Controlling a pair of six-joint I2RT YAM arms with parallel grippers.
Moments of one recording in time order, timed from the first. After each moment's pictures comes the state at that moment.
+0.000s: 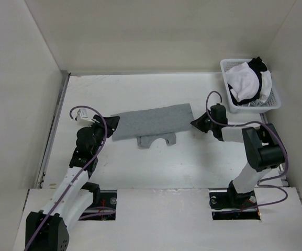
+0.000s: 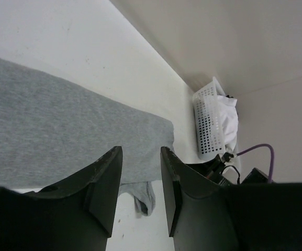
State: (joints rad) left arm -0.19 0.78 0.34 0.32 0.05 -0.98; right arm 0.19 1.70 0.72 0.32 -0.18 0.96
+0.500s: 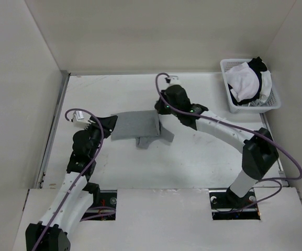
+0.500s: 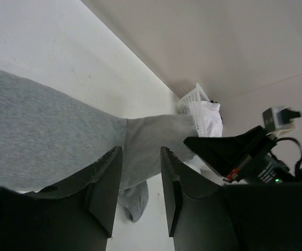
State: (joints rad) left arm -0.17 0.68 0.34 0.29 0.06 -1.00; right arm 0.68 1.64 1.24 -0.10 0.15 0.57
